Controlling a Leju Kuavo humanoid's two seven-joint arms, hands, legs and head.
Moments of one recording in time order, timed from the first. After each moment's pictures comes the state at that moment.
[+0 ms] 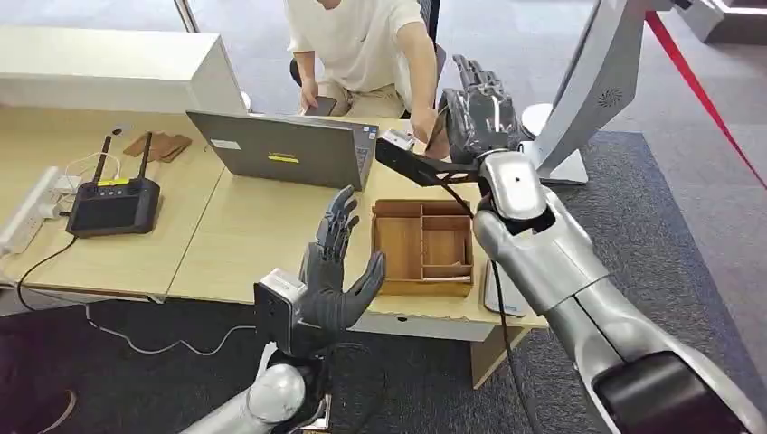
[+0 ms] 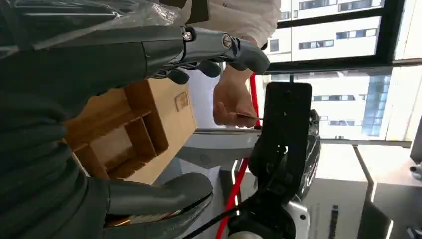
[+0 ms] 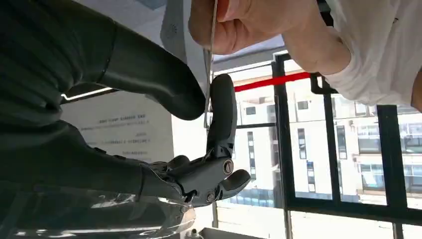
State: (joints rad) left arm -0.37 0.05 -0.89 -1.60 0.27 0.53 -0.30; right arm -1.06 0.04 0.76 -0.75 1.11 -0.14 0.40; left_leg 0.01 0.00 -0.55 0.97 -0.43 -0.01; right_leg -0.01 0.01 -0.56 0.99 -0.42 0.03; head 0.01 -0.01
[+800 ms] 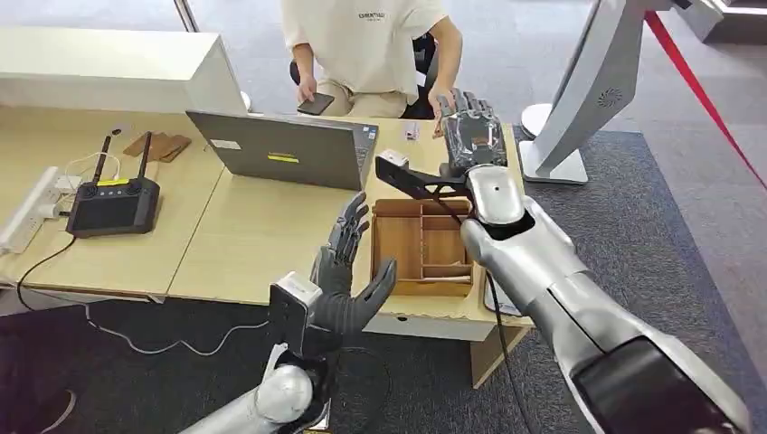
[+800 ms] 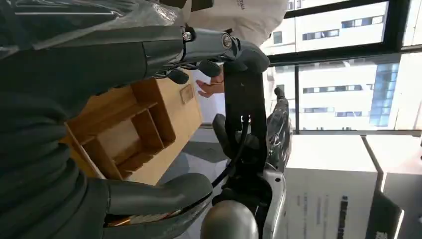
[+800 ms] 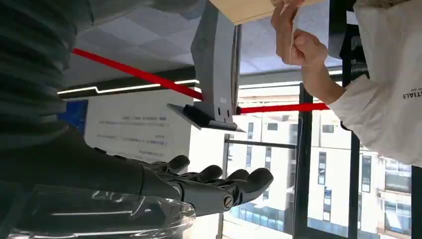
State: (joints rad) left arm -0.39 0.05 -0.93 -1.56 0.28 0.53 -0.31; right arm -1.10 0.10 0.83 -0.51 1.10 -0.17 0.43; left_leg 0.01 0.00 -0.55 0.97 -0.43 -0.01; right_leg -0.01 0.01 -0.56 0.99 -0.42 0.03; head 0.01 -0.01
